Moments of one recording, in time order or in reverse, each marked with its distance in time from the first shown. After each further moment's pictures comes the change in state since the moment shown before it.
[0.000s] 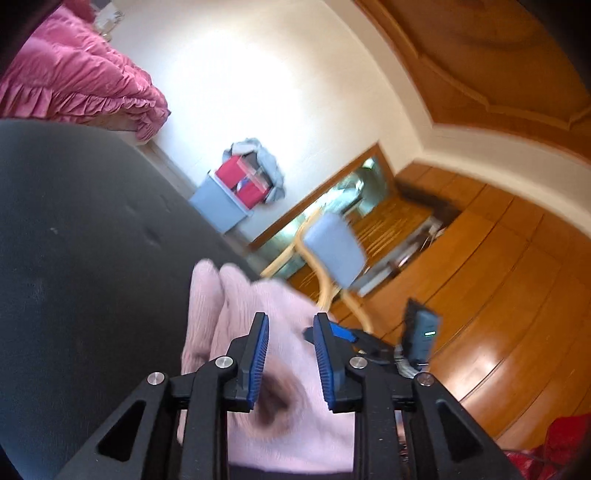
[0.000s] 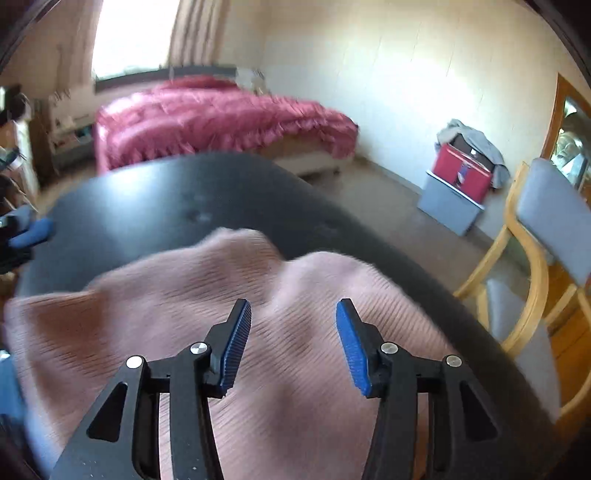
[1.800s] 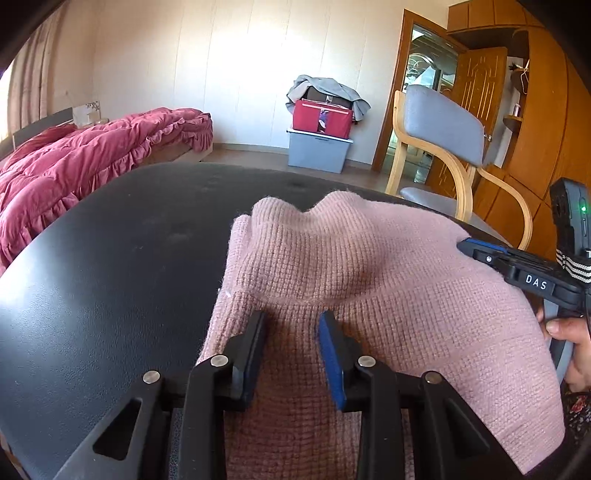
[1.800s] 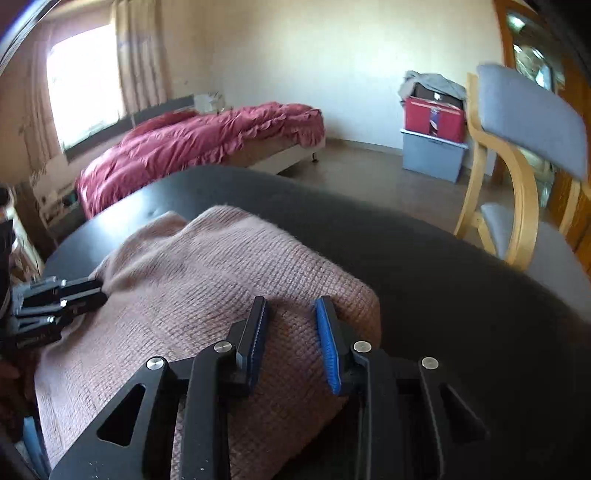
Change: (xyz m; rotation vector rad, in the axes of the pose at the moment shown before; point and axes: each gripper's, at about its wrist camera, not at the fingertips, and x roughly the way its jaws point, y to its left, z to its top) left arm 0.160 -0.066 -0.020 0.459 0.234 0.653; right arm -0.008 -0.105 -0.056 0.331 -0.041 0.023
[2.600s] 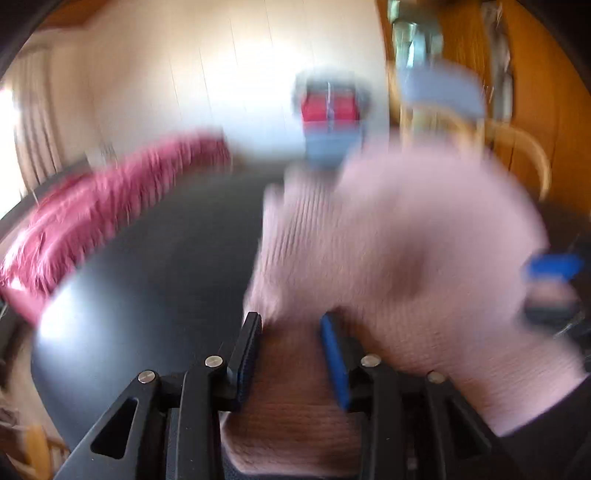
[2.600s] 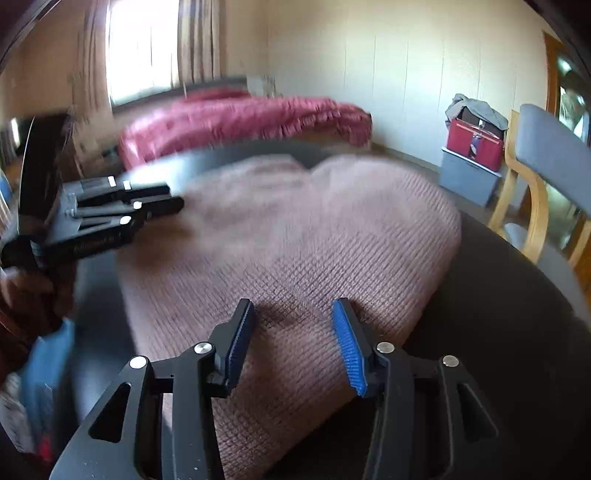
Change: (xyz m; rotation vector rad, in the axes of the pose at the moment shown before) left arm -0.043 0.002 -0.037 0.085 -0.029 0.111; right arm -0.062 0.097 -0.077 -0.260 0.094 0.045
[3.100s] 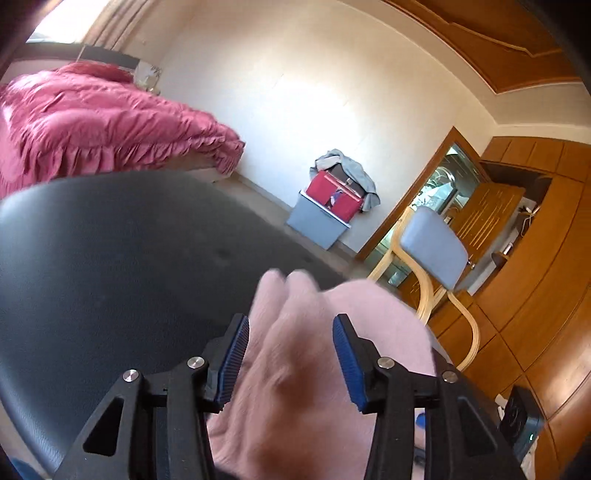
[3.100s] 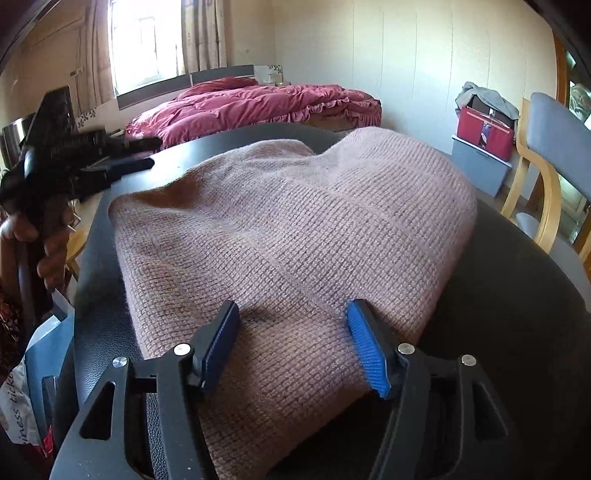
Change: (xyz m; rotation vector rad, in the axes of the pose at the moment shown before) left arm -0.039 0.072 0.031 -0.481 -0.161 -0.254; right arm -0.006 -0.010 -0.002 0.024 -0.020 0.055
